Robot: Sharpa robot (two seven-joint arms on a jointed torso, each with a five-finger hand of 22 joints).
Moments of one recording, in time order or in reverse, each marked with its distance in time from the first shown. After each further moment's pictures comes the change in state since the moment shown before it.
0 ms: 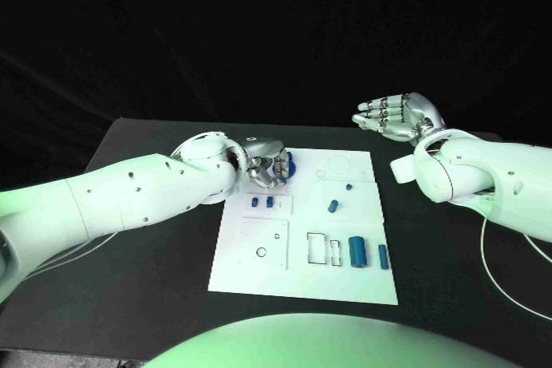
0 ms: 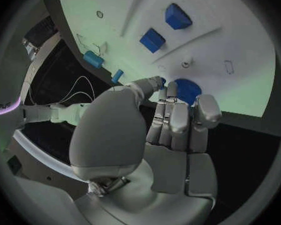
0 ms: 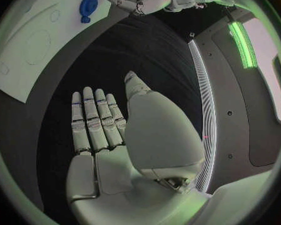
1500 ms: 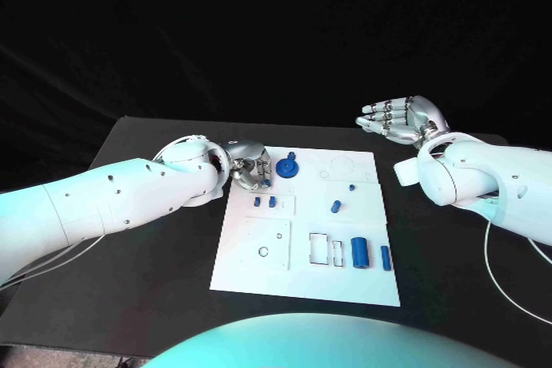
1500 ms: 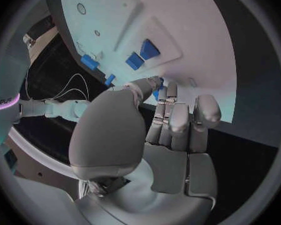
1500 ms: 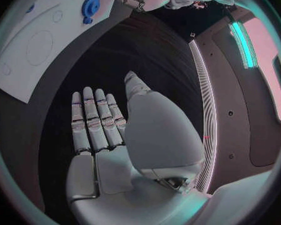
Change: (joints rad) left arm -0.026 -0.090 0.015 0.022 0.031 0.014 -0.024; left_hand -0.010 -0.011 -0.009 -0.001 0.000 0.000 0.000 -0.001 -0.001 0.007 0.000 -0.012 0.000 0.000 0.000 0.000 -0.015 0.000 0.000 0.000 -0.001 -0.002; right arm -0.007 0.002 0.000 -0.007 0.000 0.003 0.000; right_hand 0.000 0.000 0.003 0.003 0.000 0.000 0.000 -0.004 -0.001 0.000 0.000 0.000 0.000 0.000 0.000 0.000 -0.001 0.000 0.000 0.000 0.000 -0.003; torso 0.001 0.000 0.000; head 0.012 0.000
